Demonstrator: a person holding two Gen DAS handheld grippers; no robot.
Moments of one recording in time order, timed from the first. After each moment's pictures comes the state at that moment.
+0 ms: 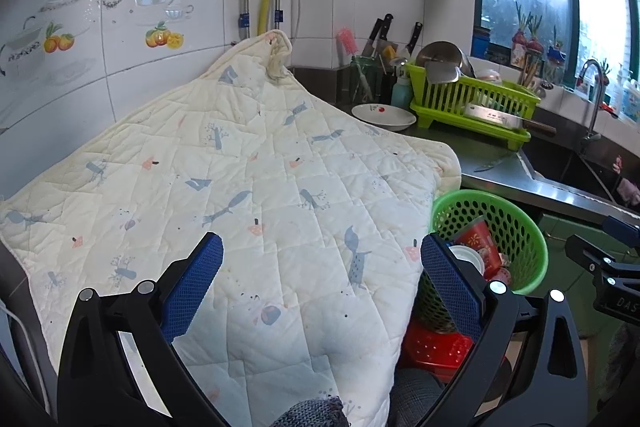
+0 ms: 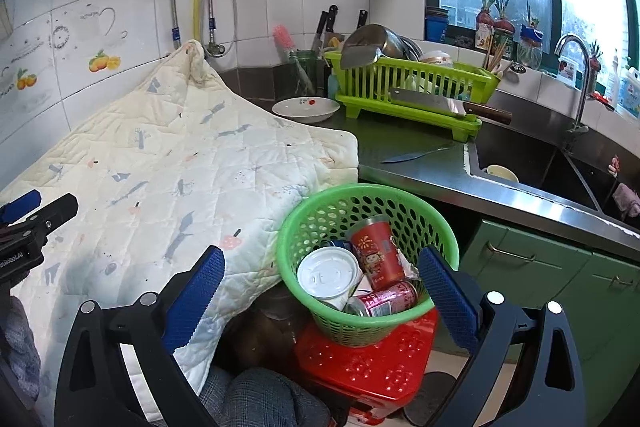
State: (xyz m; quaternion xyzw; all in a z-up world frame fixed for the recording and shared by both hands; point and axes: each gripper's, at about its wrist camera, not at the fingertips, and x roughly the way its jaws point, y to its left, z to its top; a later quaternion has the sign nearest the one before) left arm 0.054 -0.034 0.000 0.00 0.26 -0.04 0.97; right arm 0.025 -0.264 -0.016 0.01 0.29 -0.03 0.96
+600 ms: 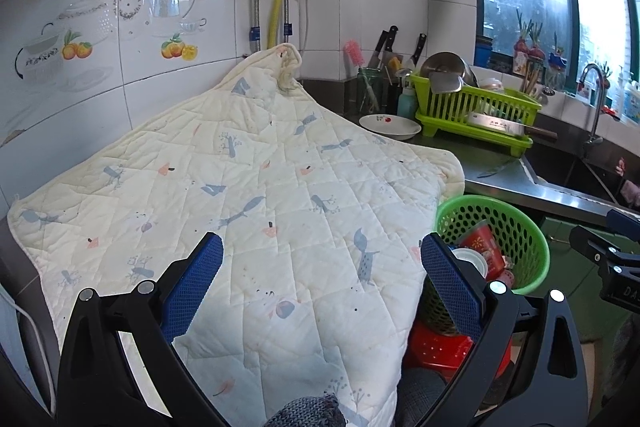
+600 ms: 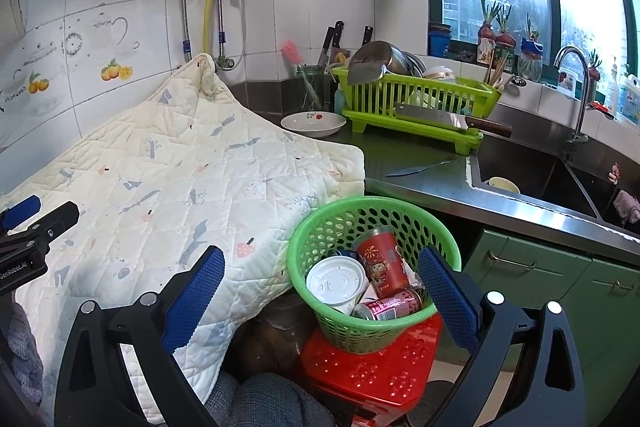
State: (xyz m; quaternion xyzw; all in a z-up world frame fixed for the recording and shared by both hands) left arm 0.031 -0.028 0.007 0.01 0.24 -0.03 0.97; right arm 0.008 -0.258 -0.006 0.01 0.27 -0.02 0.96
